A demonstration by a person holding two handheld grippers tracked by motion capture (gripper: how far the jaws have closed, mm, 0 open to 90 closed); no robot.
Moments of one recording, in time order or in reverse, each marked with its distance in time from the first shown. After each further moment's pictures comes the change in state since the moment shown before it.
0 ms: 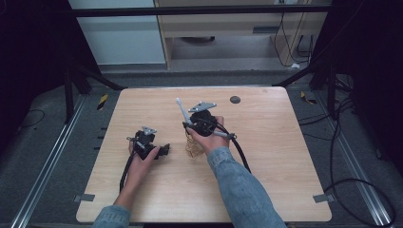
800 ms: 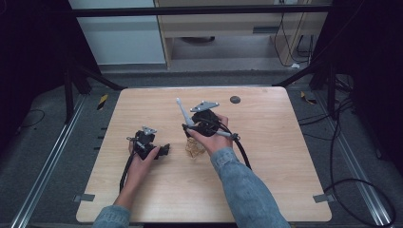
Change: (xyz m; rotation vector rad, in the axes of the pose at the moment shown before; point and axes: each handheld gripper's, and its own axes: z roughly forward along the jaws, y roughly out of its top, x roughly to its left) left arm 0.000 0.000 0.000 0.000 0.000 0.000; right arm 0.001 0.003 -0.015 0.009 -0.013 0.009
